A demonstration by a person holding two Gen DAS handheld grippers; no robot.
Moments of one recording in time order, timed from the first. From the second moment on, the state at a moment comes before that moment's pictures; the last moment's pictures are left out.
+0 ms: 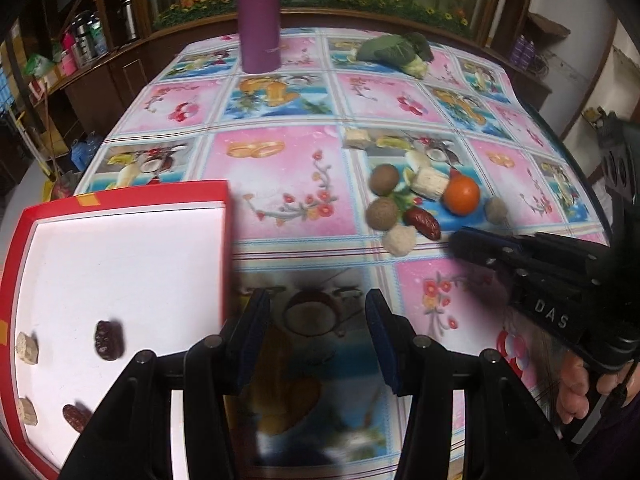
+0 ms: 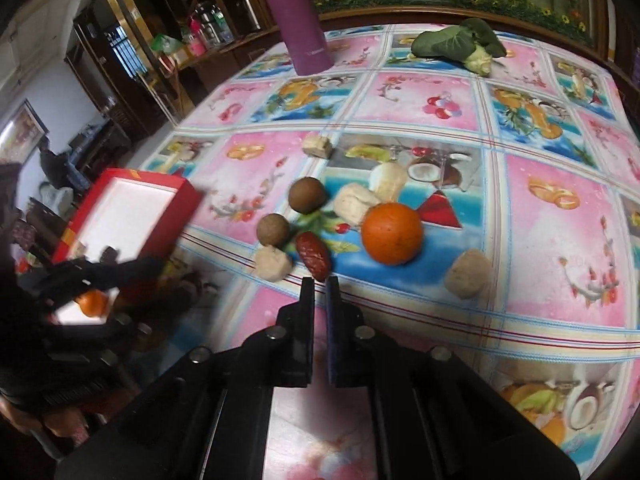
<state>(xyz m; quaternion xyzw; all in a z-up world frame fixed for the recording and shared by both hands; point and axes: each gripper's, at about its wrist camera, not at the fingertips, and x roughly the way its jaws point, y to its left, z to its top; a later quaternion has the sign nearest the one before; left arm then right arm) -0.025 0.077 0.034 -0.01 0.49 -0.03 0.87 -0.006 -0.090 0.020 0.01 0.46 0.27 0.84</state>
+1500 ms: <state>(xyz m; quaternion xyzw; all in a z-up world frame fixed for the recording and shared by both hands) 0.020 0.032 0.013 -0.01 0.46 -0.06 0.88 0.019 -0.136 0.015 -0.01 0.45 0.16 0.88</state>
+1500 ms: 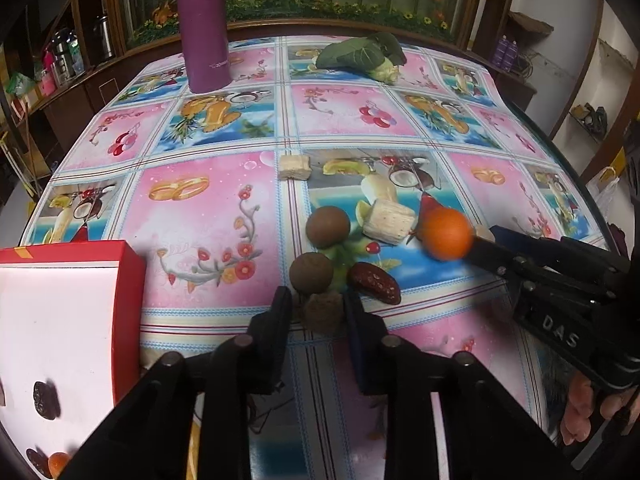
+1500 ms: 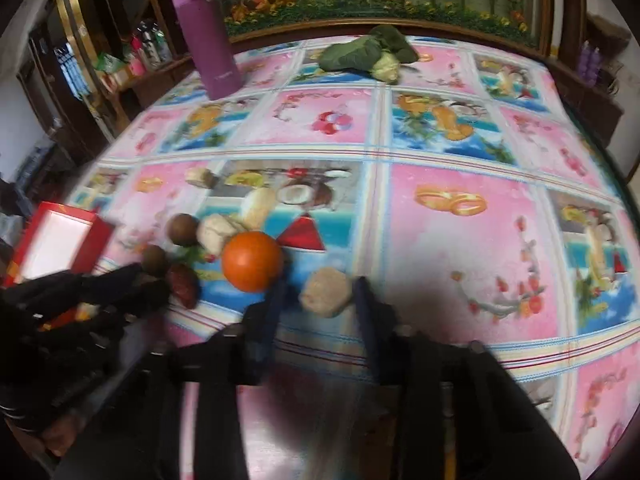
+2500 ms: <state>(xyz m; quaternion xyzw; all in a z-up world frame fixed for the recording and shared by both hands) -0.083 0.225 0.088 -0.04 0.39 0.10 0.91 -0.041 0.008 0.068 -0.01 0.39 0.32 0.86</state>
